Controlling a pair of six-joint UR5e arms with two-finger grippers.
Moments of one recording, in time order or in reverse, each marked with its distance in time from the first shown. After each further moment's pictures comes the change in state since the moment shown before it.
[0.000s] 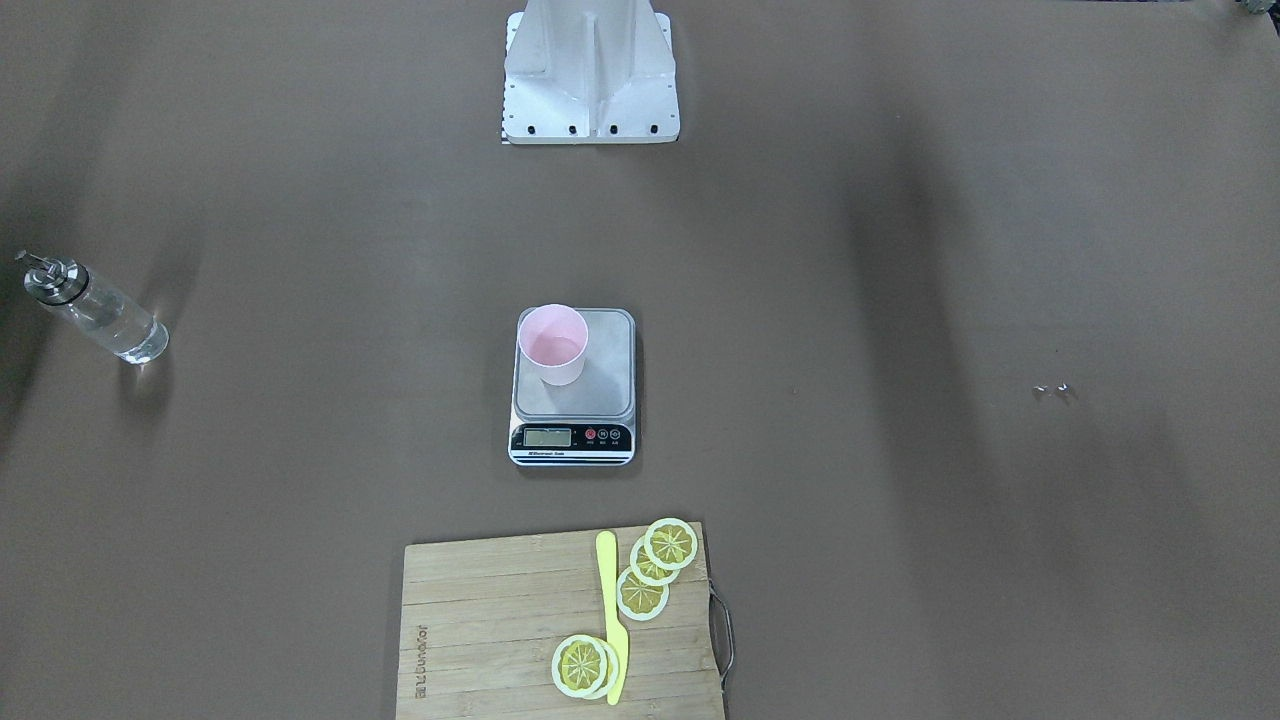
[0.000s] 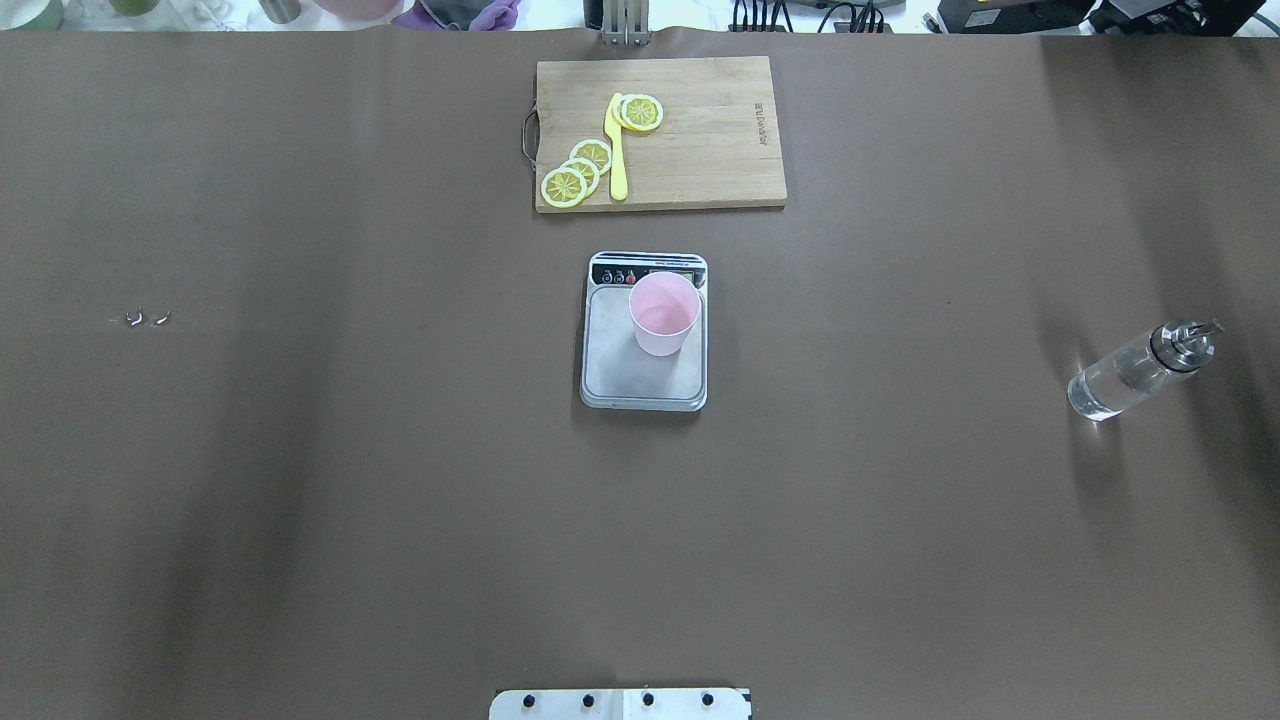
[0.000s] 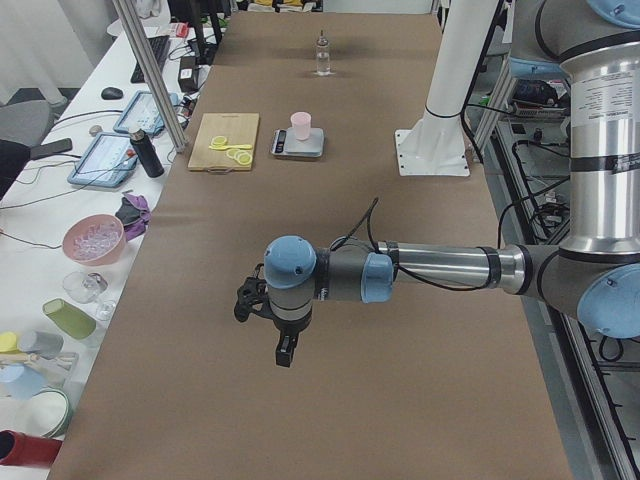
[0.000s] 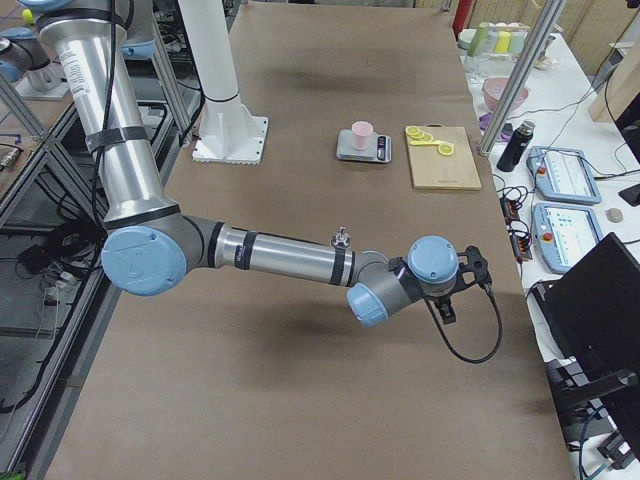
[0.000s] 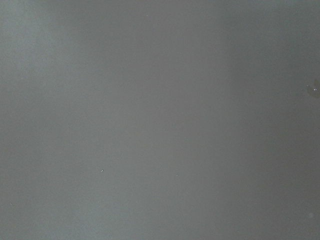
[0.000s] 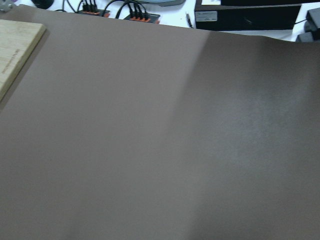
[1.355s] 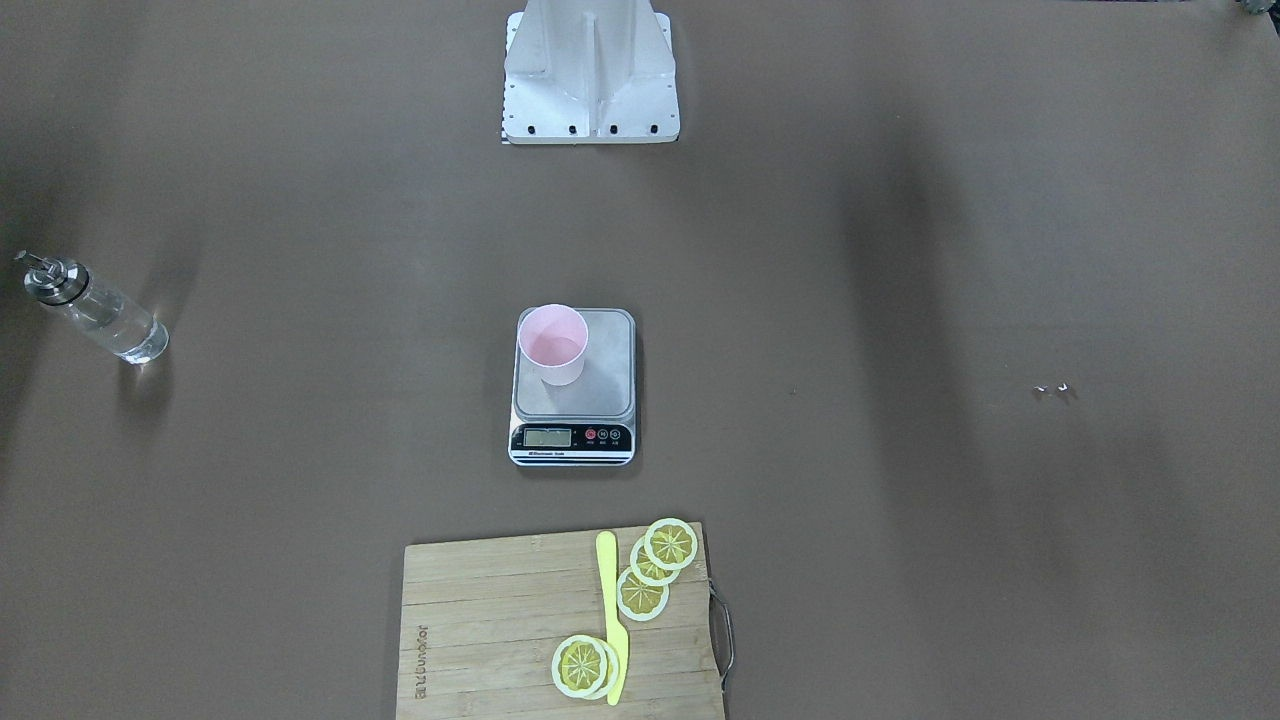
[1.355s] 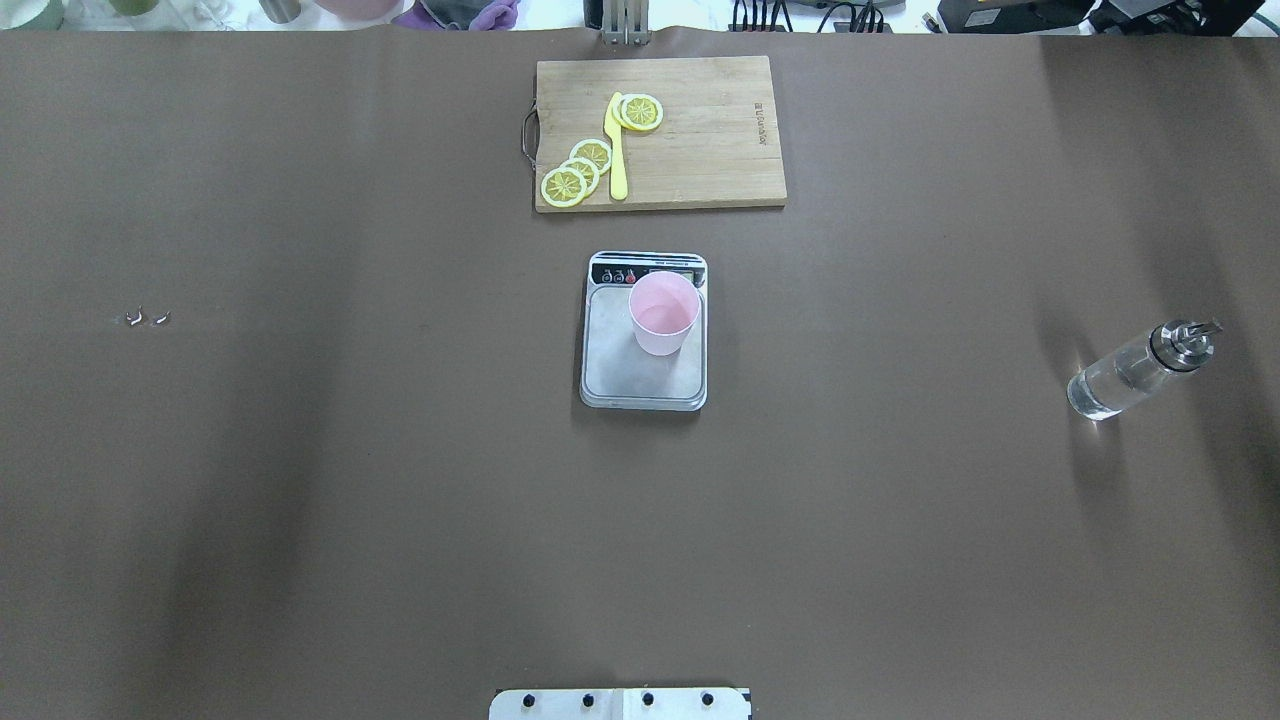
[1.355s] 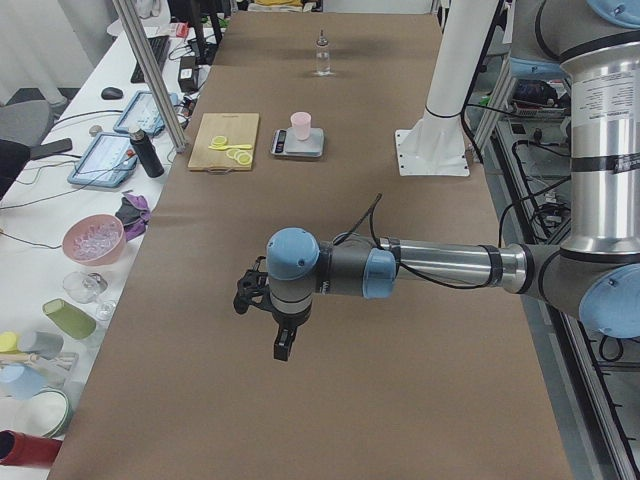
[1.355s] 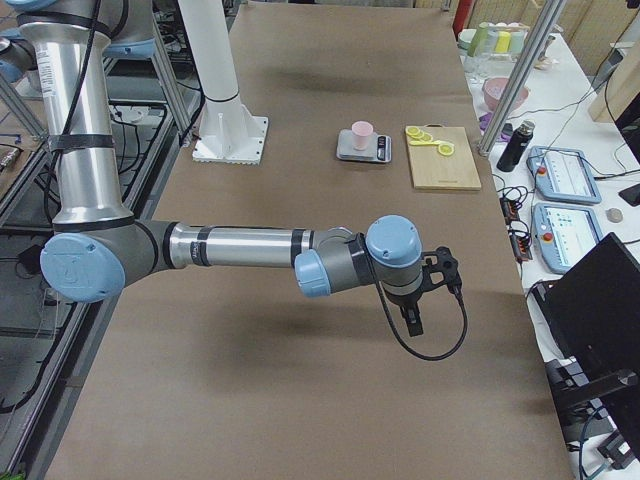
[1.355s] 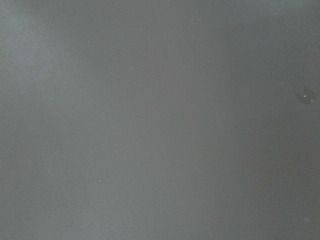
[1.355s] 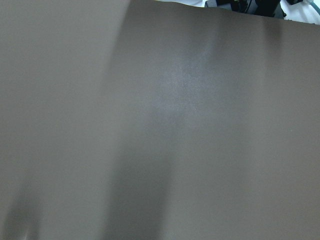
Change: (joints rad) left arm 0.001 0.005 -0.014 -0.014 0.003 -0.010; right arm 0.096 -0.237 0.394 -0.341 -0.064 -0.155
